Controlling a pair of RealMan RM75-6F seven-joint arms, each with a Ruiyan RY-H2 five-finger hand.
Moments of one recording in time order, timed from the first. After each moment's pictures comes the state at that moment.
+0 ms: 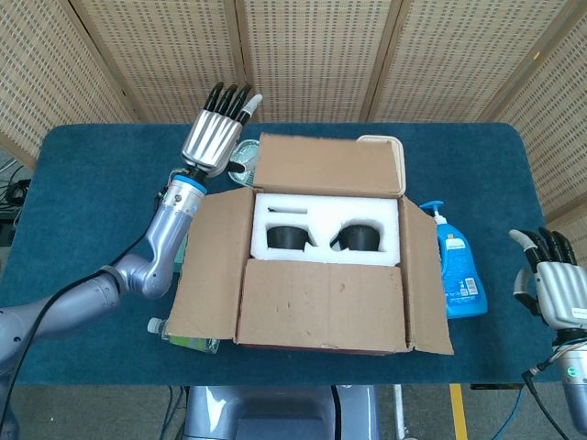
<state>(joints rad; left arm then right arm) -1.17 -1.51 -0.37 -1.13 0.94 0.90 0.52 0.21 -1.00 0.16 -1.69 -1.32 1.33 0.02</state>
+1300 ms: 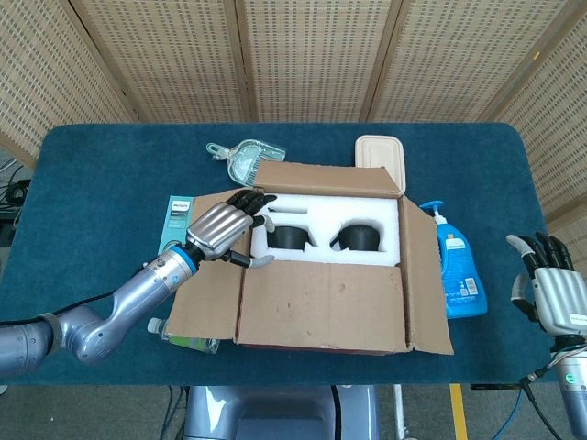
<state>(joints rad) -1.04 -1.19 -0.24 -1.77 0.96 0.70 0.24 0.19 -1.01 0.15 -1.71 -1.34 1.36 0.02</state>
